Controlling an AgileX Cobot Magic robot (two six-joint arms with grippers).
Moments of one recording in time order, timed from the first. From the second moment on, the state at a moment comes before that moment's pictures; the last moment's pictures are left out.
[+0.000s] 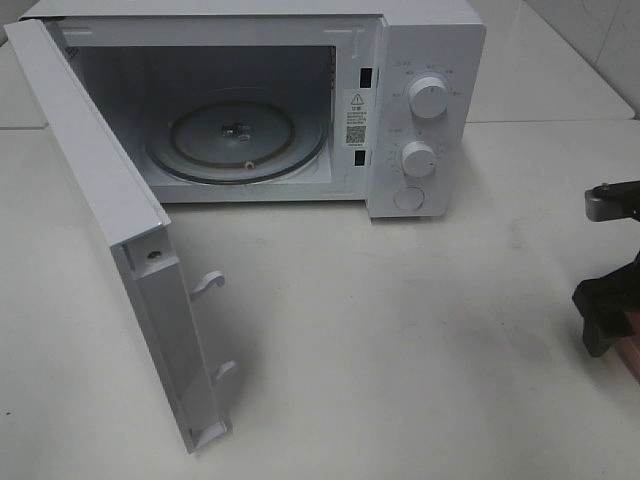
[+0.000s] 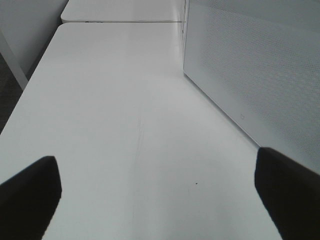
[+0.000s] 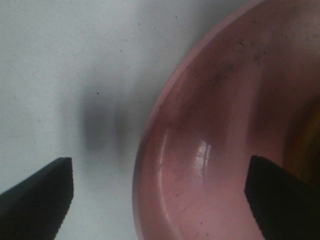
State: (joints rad) left arm 0.06 -0.01 -0.50 -0.06 1.05 0.05; right arm 0.00 1.67 -0.74 -0.17 0.57 0.06
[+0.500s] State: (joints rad) left arm 0.06 -0.01 -0.50 -0.06 1.05 0.05; right arm -0.01 1.77 -0.75 -0.17 0.53 0.08
